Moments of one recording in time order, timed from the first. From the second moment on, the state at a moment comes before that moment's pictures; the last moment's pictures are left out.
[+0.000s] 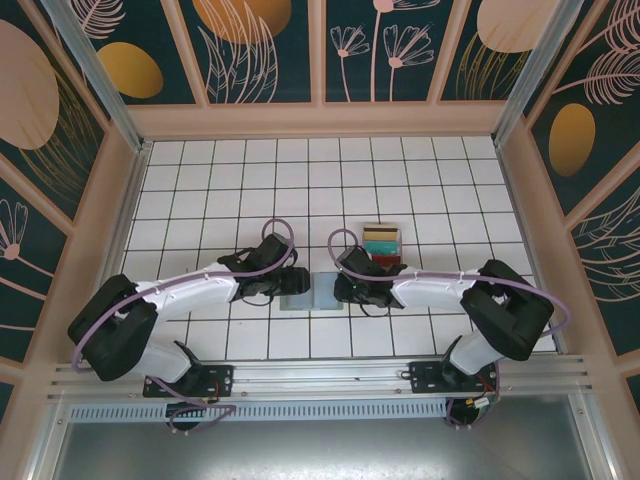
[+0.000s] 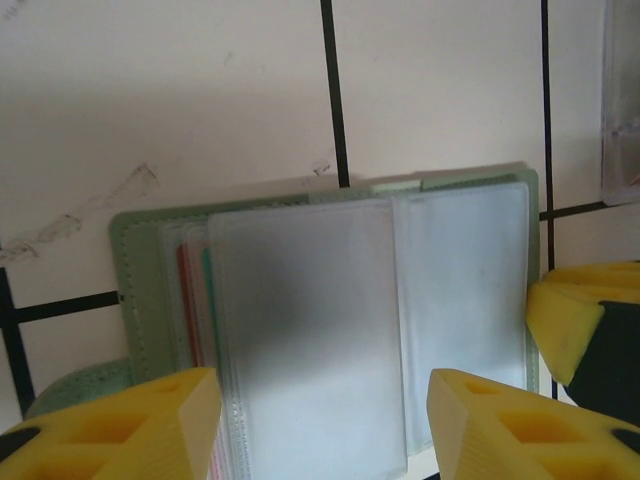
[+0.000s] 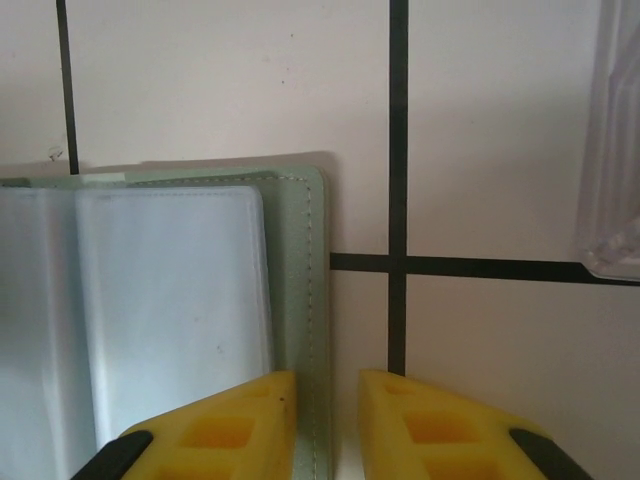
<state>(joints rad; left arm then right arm) -0.78 1.44 0.72 -0.30 0.10 -0.79 0.91 1.52 0.65 -0.17 0.03 0.91</state>
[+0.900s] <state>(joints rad) -0.78 1.52 0.71 -0.24 0.21 -0.77 0.91 1.53 0.66 -0.18 0.03 0.92</state>
